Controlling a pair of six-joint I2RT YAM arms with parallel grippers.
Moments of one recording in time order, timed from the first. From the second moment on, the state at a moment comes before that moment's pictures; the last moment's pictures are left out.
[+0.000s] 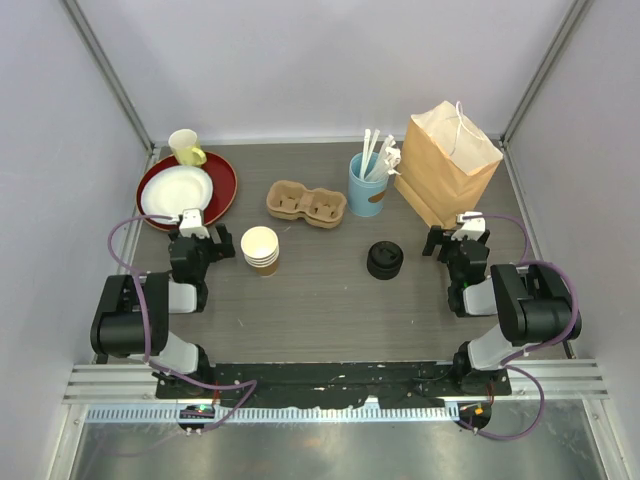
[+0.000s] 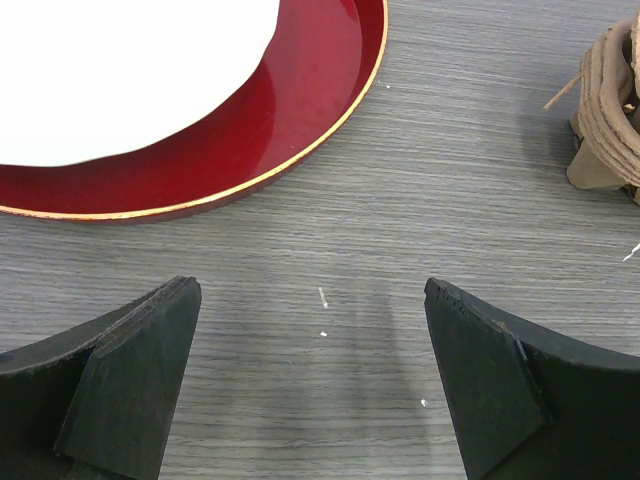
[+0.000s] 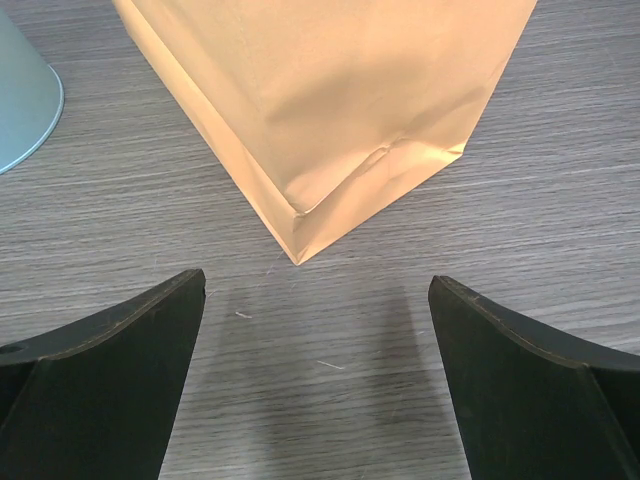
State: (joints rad) left arm 0.05 1.51 0.29 0.95 0.04 -0.10; right arm 0.02 1.55 0.22 1.10 0.11 0.05
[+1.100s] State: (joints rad) left arm 0.08 1.27 1.21 -0.34 0.45 0.12; right arm 0.02 0.60 0.22 0.53 0.03 0.23
